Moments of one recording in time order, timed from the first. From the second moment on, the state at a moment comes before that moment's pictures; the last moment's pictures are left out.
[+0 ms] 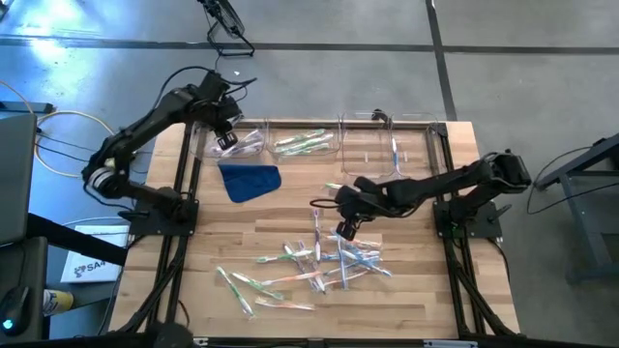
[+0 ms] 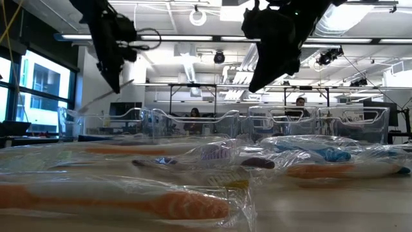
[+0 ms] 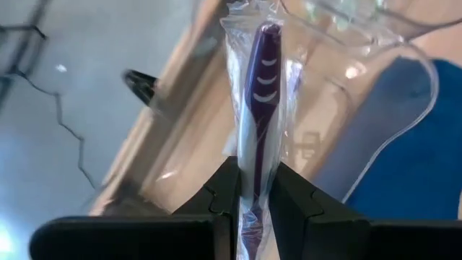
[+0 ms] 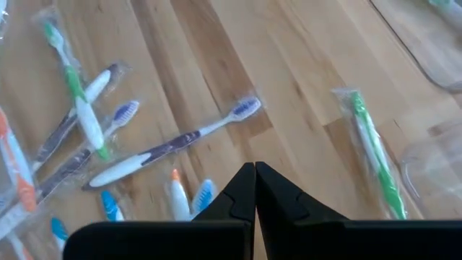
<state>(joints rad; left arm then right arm) 0.97 1.33 1.20 -0.97 -0.03 0.46 0.13 1.54 1.05 -0.47 0.25 0.49</state>
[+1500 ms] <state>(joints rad) 0.98 1.58 1.19 -0.84 0.03 0.54 0.13 1.54 1.05 -0.43 0.26 0.47</state>
